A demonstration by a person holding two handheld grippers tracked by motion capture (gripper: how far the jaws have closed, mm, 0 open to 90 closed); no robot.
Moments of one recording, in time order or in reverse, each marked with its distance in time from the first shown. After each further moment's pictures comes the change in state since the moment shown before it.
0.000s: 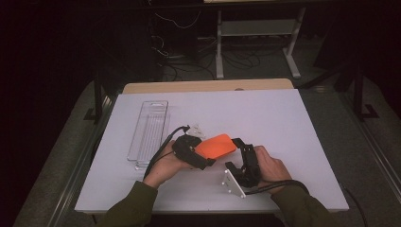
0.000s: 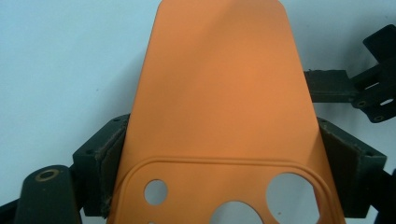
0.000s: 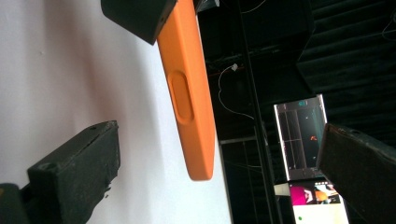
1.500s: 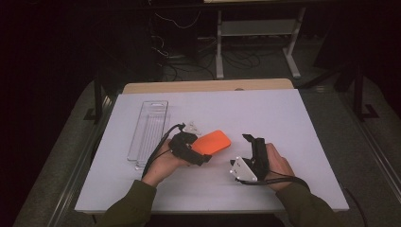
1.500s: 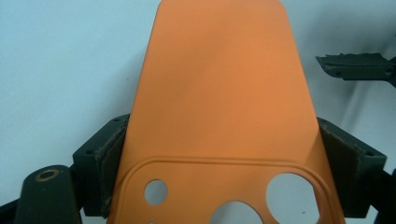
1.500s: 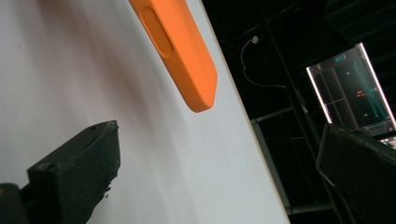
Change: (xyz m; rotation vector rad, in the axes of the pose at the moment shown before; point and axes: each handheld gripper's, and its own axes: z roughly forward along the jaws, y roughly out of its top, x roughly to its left) left arm 0.012 -0.004 -0.003 -0.004 0.059 -0.061; right arm -0.016 -0.025 0.005 0.066 0.089 0.223
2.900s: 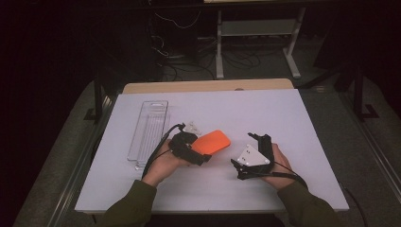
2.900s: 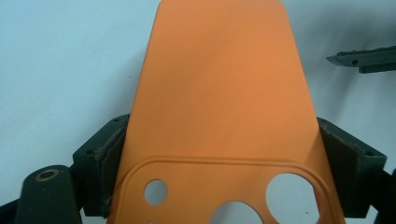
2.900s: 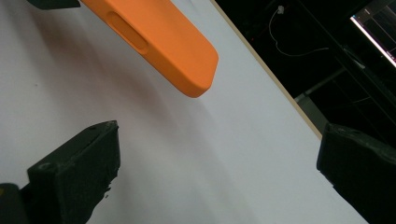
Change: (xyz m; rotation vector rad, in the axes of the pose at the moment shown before) left arm 0.000 0.000 0.001 -0.005 0.010 -0.008; right arm -0.015 -0.013 0.005 0.022 0.142 0.360
